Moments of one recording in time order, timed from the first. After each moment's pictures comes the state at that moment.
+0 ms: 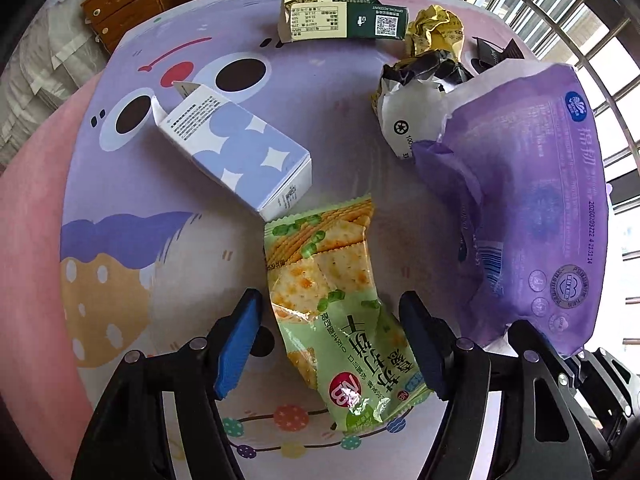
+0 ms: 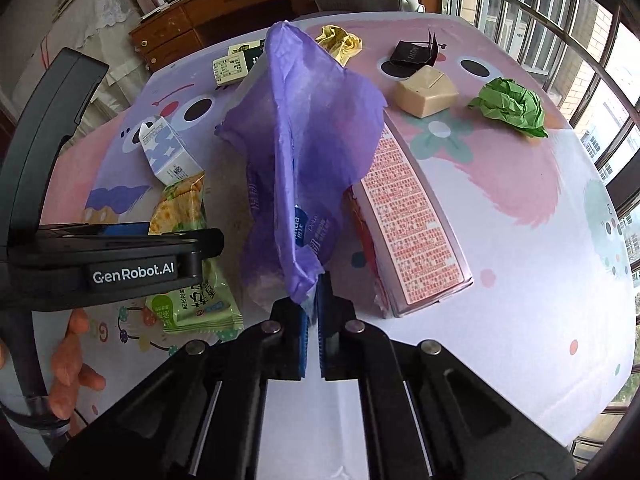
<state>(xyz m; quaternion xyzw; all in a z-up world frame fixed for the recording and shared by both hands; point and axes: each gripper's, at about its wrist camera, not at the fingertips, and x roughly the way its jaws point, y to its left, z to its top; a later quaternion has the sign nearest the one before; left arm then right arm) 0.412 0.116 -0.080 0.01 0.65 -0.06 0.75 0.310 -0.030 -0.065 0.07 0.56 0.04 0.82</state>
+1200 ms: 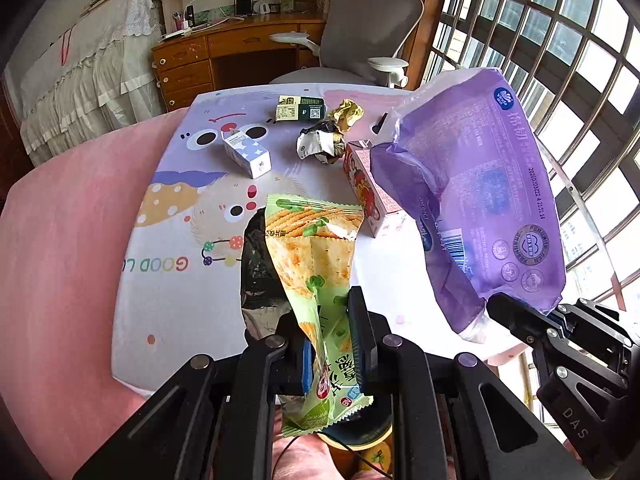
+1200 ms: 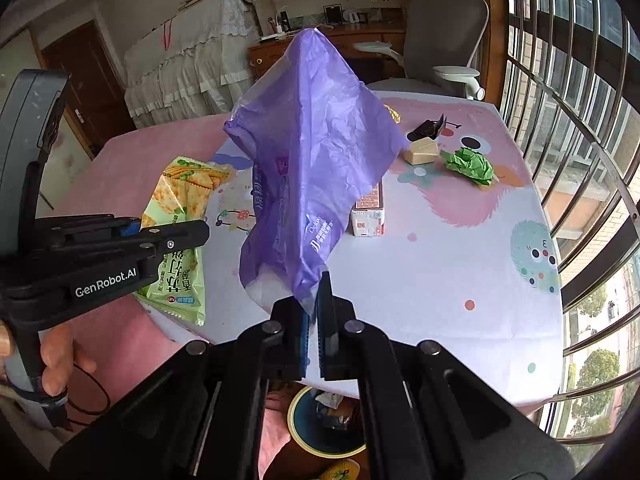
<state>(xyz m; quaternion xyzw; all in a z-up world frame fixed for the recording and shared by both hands) 0.129 0.022 0.094 -0.04 0.50 -0.01 0.86 0.121 -0.137 0.078 0.01 0.46 0.23 0.86</state>
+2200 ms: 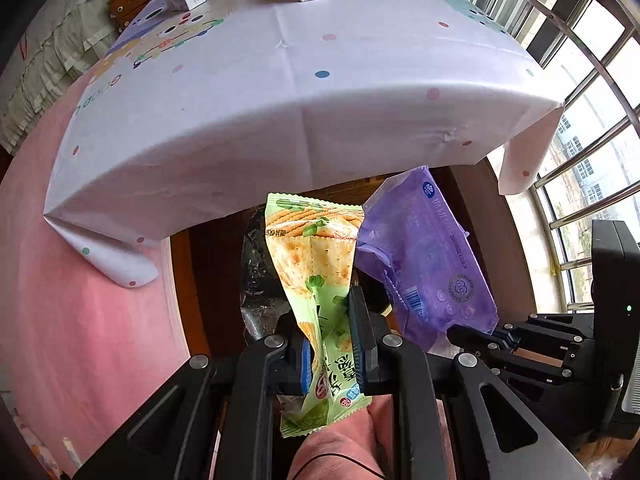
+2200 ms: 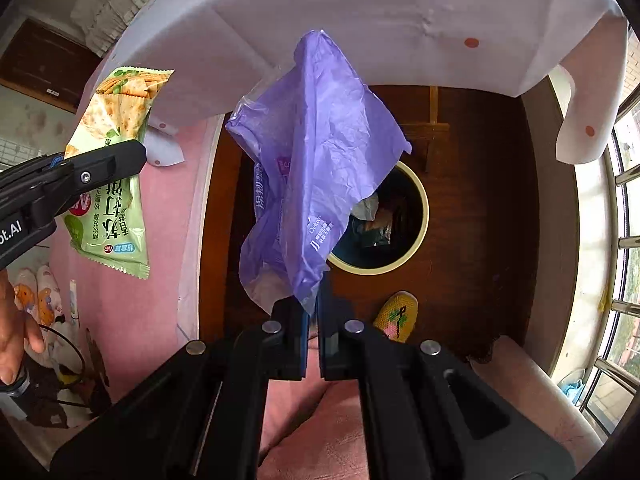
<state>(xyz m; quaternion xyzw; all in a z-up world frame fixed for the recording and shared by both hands) -0.064 -0.072 -0.081 0.03 0.64 -0.04 0.77 -0.087 -0.214 -0.146 0.09 0.69 0.19 0.69</state>
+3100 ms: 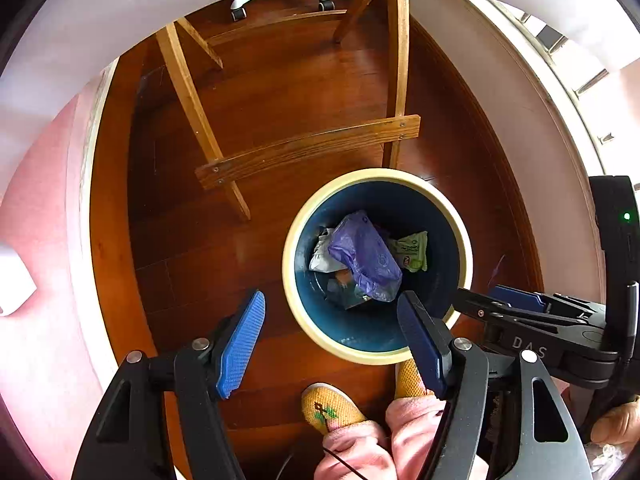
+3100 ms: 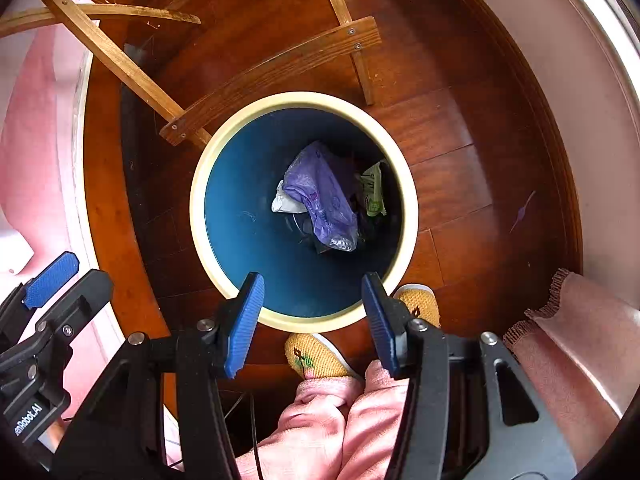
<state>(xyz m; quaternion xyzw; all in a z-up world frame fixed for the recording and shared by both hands) -0.036 -0.017 -0.358 0.03 0.68 -0.06 0.73 -0.047 -0.213 -0.405 0.18 0.74 0.02 0.65</state>
